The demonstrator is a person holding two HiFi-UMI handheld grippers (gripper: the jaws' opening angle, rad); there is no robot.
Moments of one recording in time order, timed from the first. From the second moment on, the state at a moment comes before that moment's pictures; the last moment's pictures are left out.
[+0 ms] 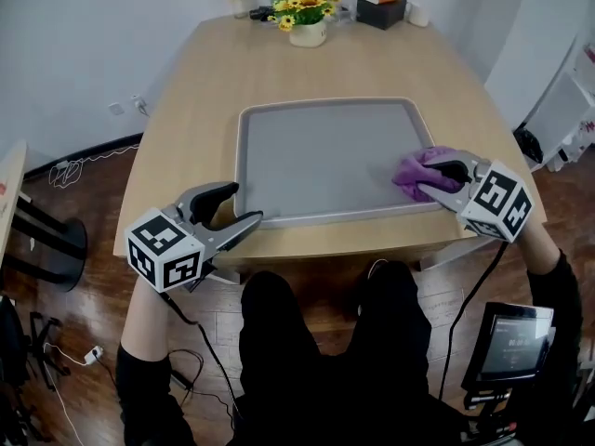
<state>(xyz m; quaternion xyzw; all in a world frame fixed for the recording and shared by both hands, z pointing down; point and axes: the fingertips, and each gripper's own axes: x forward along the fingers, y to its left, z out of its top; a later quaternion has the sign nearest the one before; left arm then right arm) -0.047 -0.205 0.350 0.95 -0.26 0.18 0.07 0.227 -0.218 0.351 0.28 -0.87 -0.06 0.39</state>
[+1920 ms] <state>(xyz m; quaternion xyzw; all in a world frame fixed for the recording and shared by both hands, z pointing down) -0.053 -0.203 0.341 0.94 -0.30 0.18 0.07 0.109 -0.385 0.344 0.26 -0.90 0.06 0.35</state>
